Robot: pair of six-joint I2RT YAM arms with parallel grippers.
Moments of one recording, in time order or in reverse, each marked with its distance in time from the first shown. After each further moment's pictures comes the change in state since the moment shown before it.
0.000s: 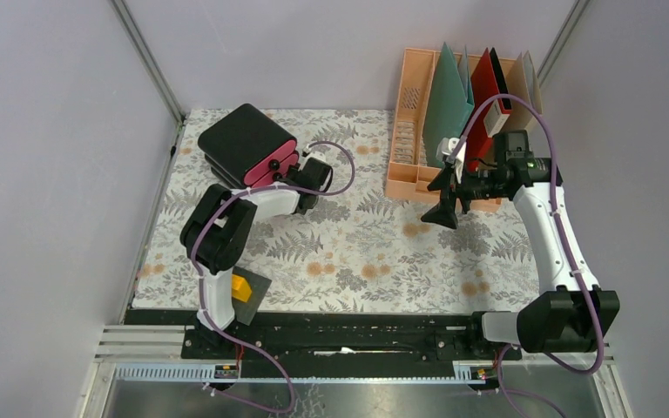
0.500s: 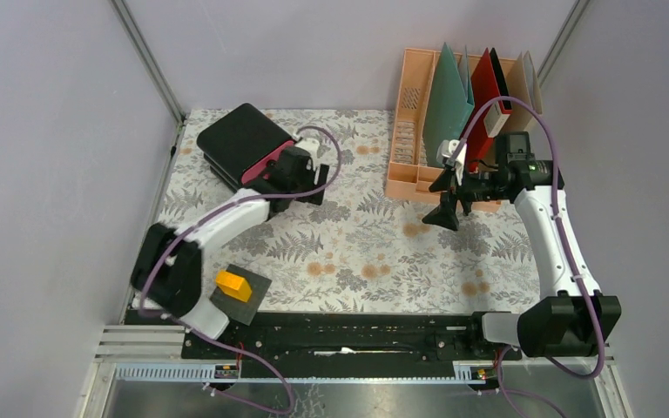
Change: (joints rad) left arm 0.018 -0.315 -0.076 -0.074 0.365 -0.026; right arm 0.000 -0.021 -0.016 0.000 0.014 -0.005
